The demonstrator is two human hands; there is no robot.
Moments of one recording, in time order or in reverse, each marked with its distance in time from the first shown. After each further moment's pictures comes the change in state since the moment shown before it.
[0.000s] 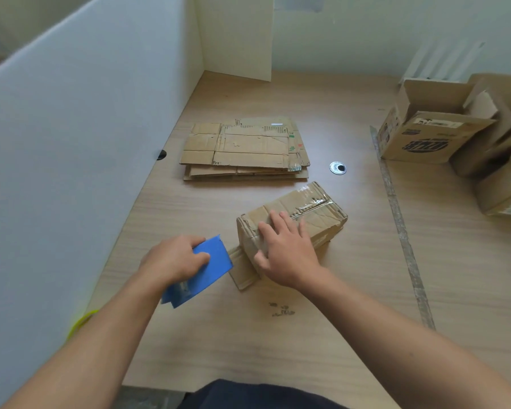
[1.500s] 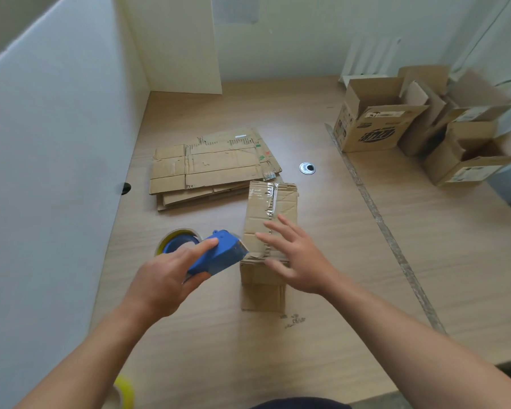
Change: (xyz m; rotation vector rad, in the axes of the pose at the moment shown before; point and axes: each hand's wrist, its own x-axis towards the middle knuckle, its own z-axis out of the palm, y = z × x) left_hand 0.038 -0.037 -0.021 0.054 0.484 0.959; right_hand -0.010 0.011 -0.012 0.305 0.195 -0.015
